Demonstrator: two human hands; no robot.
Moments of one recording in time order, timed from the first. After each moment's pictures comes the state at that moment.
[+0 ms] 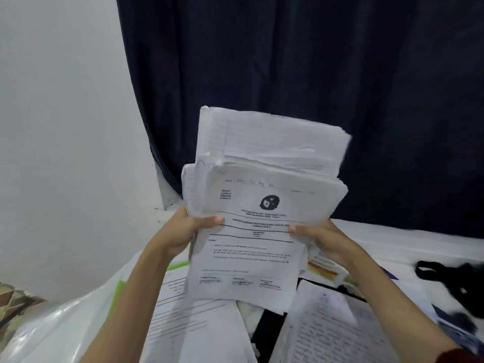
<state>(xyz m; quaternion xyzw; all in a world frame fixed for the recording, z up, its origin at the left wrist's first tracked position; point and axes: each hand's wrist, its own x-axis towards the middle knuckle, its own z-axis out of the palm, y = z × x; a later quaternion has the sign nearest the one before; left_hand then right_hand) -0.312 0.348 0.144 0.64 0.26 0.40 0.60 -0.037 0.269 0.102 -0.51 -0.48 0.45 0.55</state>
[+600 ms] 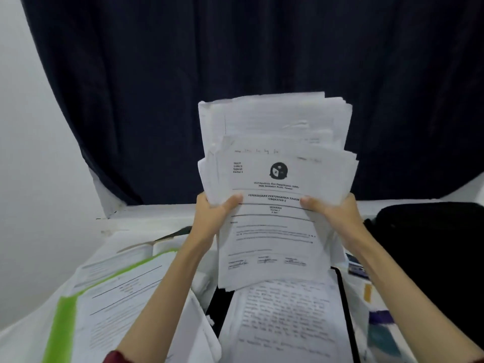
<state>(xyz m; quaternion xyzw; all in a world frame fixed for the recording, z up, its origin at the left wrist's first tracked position) -0.194 0.266 0.140 0.65 0.22 0.46 0.56 -0.002 0.128 0.133 -0.58 -0.36 0.16 0.72</state>
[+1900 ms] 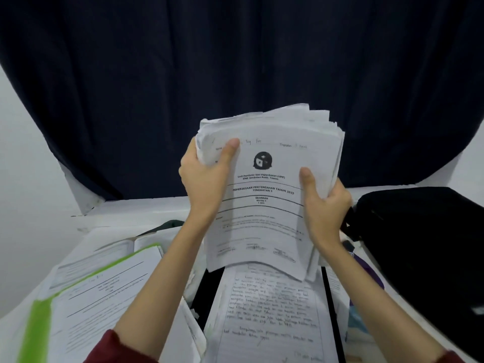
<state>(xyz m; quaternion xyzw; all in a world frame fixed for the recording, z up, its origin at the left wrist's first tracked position) -0.165 0.232 0.190 0.63 0.22 0.64 0.39 -0.039 0.131 0.131 -0.53 -0.30 -0.12 0.78</state>
